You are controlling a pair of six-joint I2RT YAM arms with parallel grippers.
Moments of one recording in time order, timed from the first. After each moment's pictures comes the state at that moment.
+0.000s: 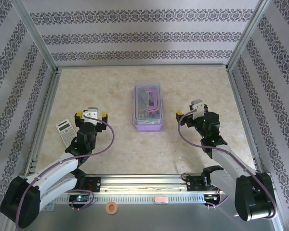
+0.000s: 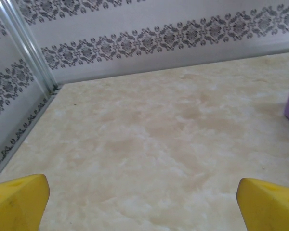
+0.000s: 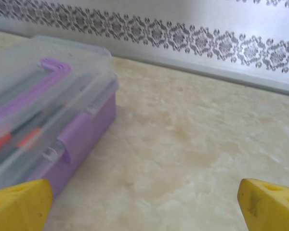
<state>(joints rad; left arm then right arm) -0.42 0.87 0.25 0.38 -0.57 0.04 0.15 0.99 0.30 0.42 -0.17 -0.10</state>
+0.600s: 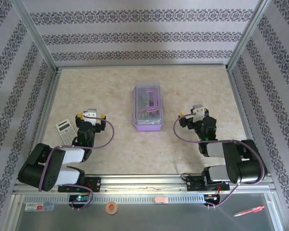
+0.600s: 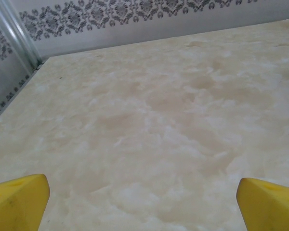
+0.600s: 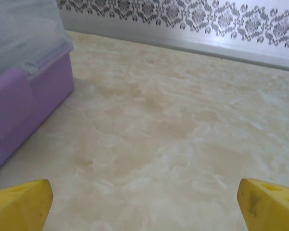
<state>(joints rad) -0.23 1.32 0.17 0.87 -0.36 0.07 0.08 1.38 0.18 0.93 -0.12 -0.10</state>
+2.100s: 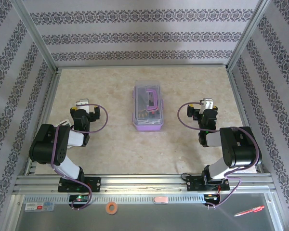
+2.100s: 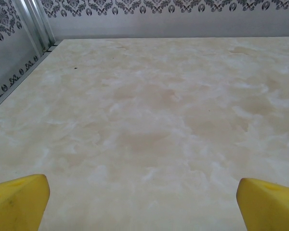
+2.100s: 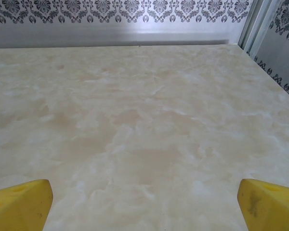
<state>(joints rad) -0.02 1.60 0.36 0.92 -0.23 -0.01 0.02 1.55 0.33 0.92 0.12 0.04</state>
